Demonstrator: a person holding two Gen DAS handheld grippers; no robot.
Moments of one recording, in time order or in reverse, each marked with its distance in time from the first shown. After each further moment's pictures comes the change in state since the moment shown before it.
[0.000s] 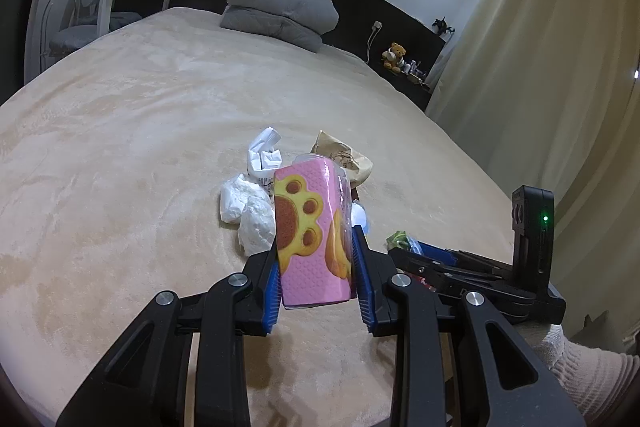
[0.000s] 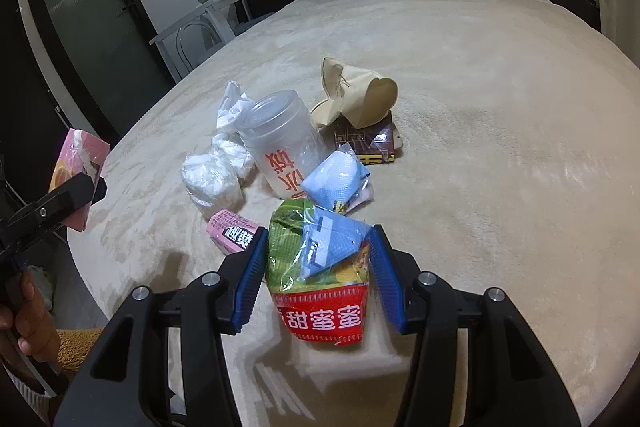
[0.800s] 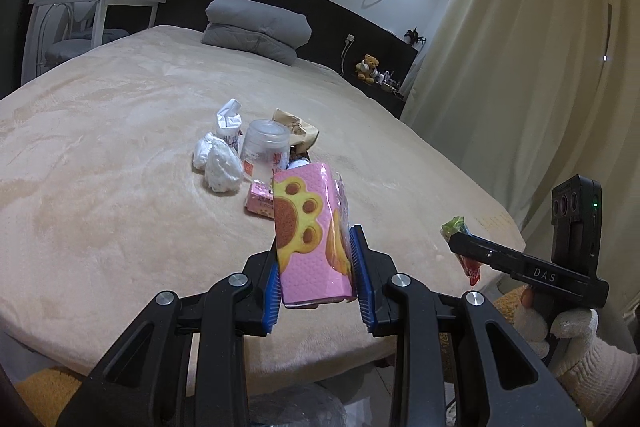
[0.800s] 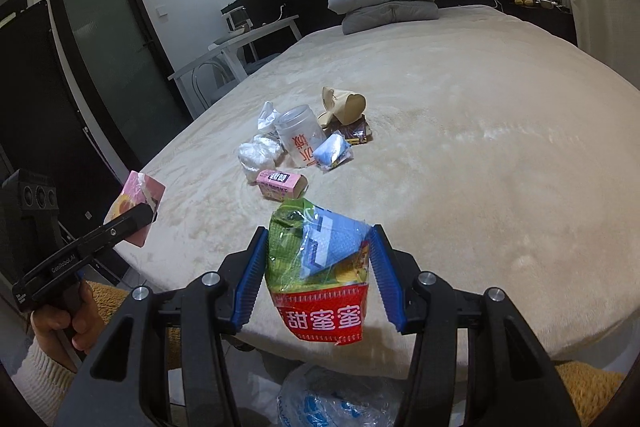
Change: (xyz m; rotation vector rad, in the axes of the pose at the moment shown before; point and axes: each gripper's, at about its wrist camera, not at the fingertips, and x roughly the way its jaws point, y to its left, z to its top) left arm -0.060 -0.047 -0.087 0.050 -0.079 -0.062; right arm -0.144 0.004 -0.097 0.035 -0.153 0.021
